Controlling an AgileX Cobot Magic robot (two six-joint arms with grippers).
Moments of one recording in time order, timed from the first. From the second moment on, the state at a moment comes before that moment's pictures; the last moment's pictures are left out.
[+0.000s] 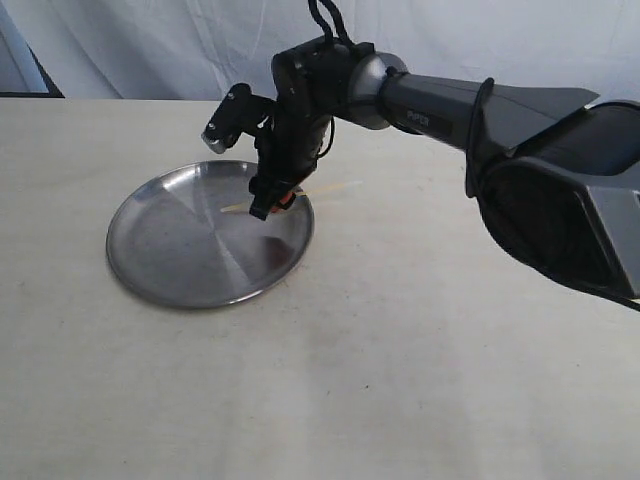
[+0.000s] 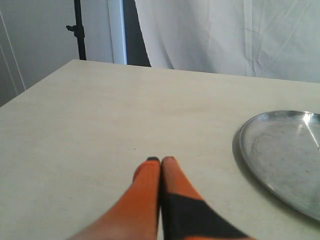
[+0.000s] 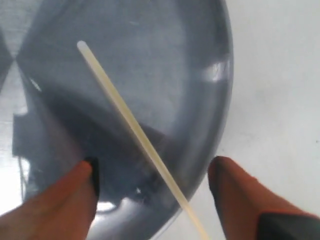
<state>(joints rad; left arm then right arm) 0.09 0.00 0.00 0.22 0.30 -0.25 0.51 2.46 -2.09 -0.02 0.86 -0.58</state>
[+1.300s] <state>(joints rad) 0.09 0.00 0.00 0.22 0.30 -0.25 0.51 2.37 -2.09 0.24 0.99 -0.53</state>
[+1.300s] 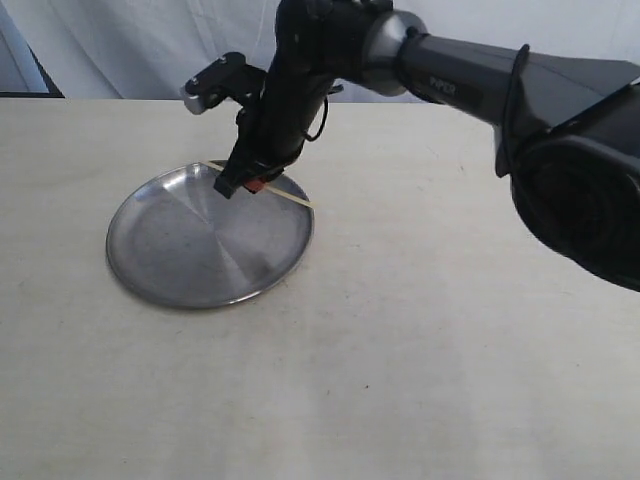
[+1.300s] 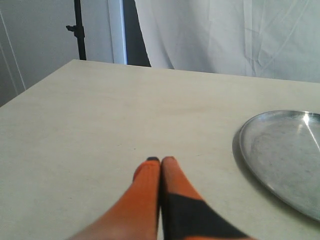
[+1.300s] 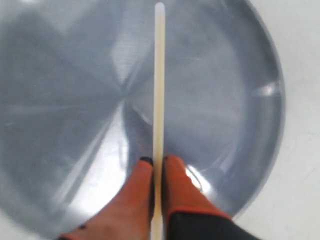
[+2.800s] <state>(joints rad) 0.09 0.11 -0.08 0.78 -0.26 -1.46 0.51 1.57 -1.14 0.97 1.09 -0.91</state>
